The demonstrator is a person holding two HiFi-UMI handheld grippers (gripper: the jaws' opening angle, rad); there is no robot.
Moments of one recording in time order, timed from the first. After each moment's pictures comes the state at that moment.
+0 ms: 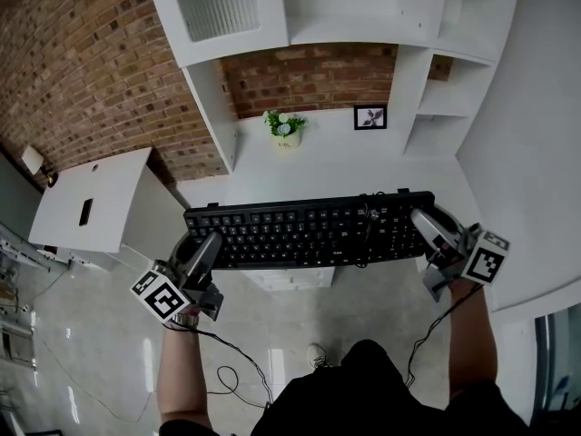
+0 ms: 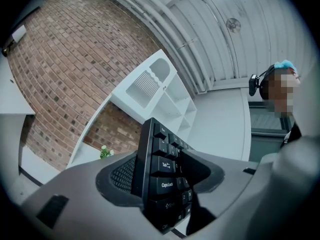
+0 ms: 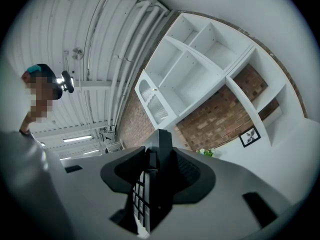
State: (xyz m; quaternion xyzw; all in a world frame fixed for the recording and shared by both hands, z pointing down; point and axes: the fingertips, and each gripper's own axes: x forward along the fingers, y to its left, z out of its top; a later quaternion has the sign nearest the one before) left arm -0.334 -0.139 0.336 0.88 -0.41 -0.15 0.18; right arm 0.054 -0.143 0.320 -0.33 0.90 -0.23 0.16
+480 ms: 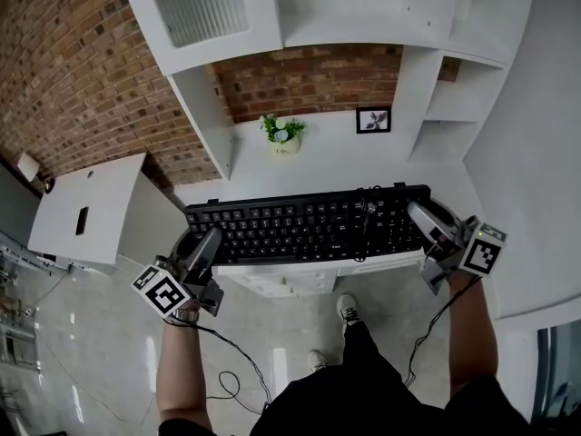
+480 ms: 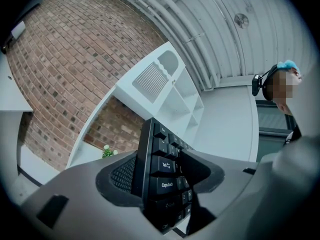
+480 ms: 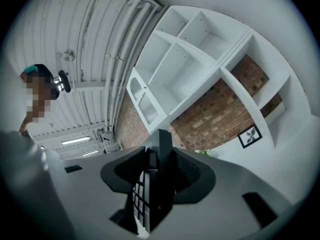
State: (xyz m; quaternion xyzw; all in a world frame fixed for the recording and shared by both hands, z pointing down) left arm -0.327 -0.223 0.349 0.87 -0.42 -0.14 0.19; right arm 0.058 -0.235 0.336 -0.32 0.90 -0.26 0.16
